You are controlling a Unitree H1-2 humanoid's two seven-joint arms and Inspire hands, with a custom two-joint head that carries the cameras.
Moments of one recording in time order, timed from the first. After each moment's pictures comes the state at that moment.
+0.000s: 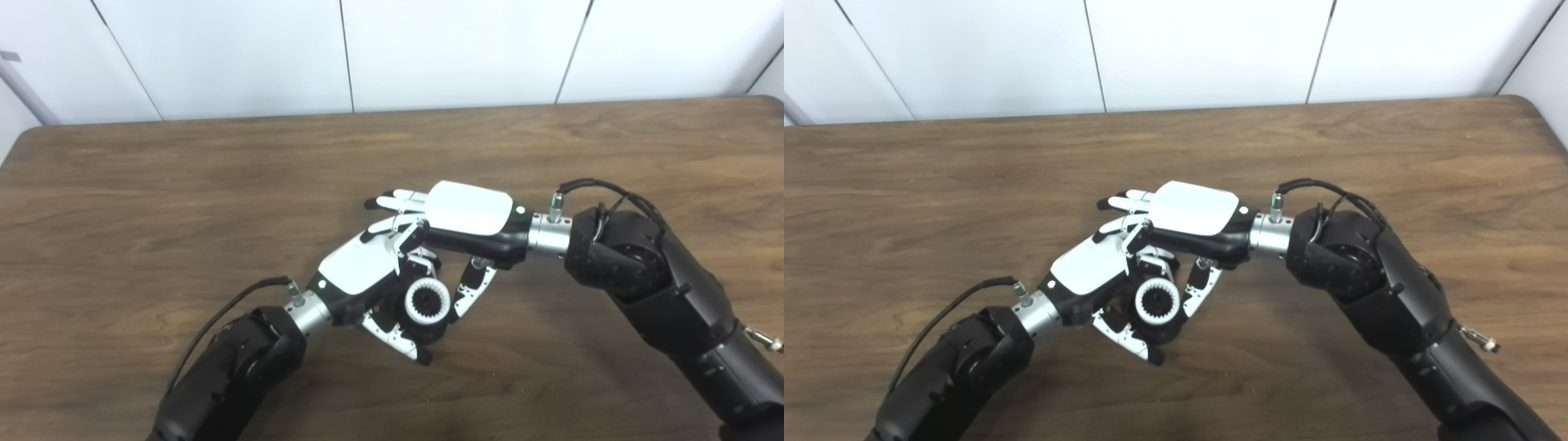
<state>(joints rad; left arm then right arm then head) -0.22 0.33 -0.51 -0.11 0.82 -0.25 -0.23 -0.47 -0.42 0.44 -0.20 -0.49 -0.33 0.62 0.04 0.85</state>
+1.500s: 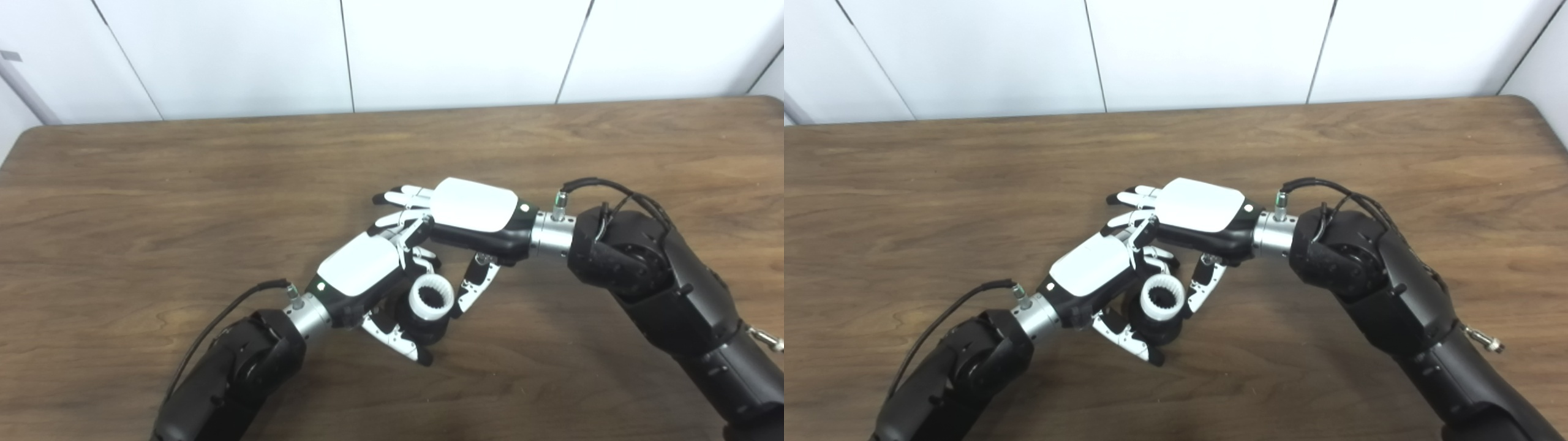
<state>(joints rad) -0.20 0.32 -0.50 -0.11 0.80 -0.24 -0.25 -0.46 -0.43 0.44 -0.20 -0.52 -0.31 0.62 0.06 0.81</state>
